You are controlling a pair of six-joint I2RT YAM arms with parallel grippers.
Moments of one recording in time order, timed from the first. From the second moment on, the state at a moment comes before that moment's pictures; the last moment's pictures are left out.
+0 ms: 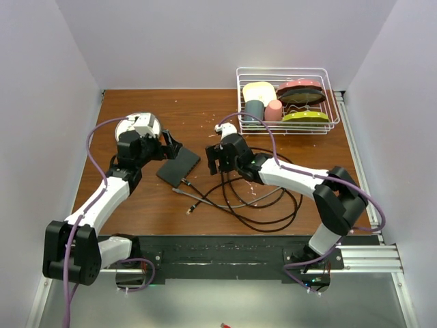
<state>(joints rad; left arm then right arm) -0.16 1.17 0.67 0.15 0.24 -0.31 0.80 1.66 1.10 -0.08 0.19 0.34</state>
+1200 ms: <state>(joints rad) -0.16 1.16 0.64 0.16 0.28 -0.31 0.81 1.83 1.11 -0.07 0.20 0.33</state>
